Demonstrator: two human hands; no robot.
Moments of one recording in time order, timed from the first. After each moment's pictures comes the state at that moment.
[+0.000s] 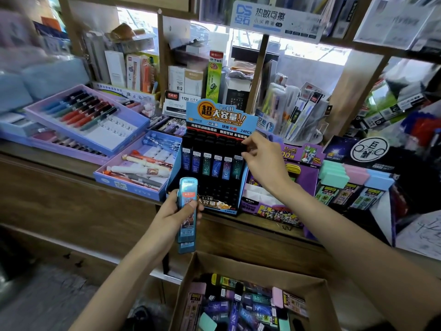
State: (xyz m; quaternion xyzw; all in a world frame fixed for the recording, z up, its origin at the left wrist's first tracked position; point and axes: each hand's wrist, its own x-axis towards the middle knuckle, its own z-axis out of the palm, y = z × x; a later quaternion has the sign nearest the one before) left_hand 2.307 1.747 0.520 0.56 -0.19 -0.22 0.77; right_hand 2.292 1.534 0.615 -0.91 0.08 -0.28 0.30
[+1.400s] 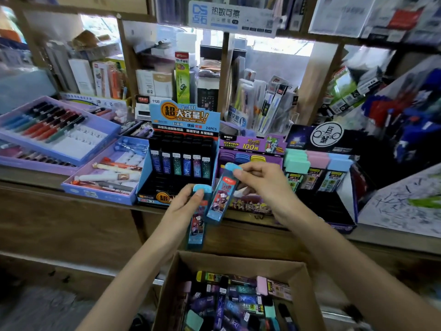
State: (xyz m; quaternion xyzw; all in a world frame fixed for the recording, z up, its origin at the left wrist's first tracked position) left_hand 2.272 1.686 0.544 0.59 -0.24 -0.24 0.73; right_hand 2.197 1.516 0.606 -0.78 0.13 -0.19 0.58
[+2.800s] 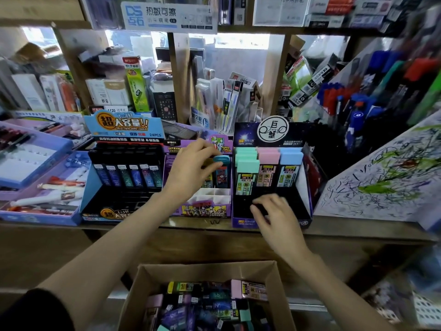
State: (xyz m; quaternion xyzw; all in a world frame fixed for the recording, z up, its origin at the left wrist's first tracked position) left_hand 2.291 1.542 0.598 0.77 -0.53 0.19 0.32; right_hand 2.108 1.422 0.522 -0.93 0.19 -0.27 0.19
